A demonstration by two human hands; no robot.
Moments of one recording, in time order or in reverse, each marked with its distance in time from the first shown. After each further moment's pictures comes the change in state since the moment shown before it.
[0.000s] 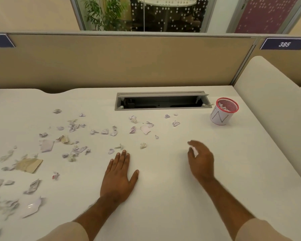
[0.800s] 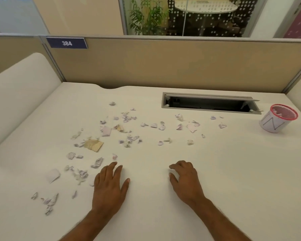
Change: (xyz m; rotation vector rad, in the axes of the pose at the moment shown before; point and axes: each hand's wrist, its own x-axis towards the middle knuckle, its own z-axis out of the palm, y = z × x) left_hand -0.120 -0.136 -0.071 0.083 0.104 -0.248; right_hand -0.126 -0.127 0.097 -0.156 -0.578 -0.200
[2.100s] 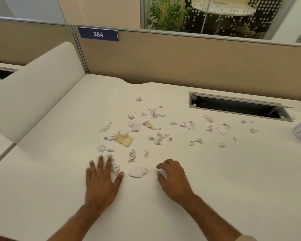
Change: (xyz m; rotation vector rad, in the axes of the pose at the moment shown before) left_hand 0.003 -0.142 0.004 -0.081 -0.044 -0.250; right_hand 0.017 -0.125 0.082 0.063 -0.125 -0.121
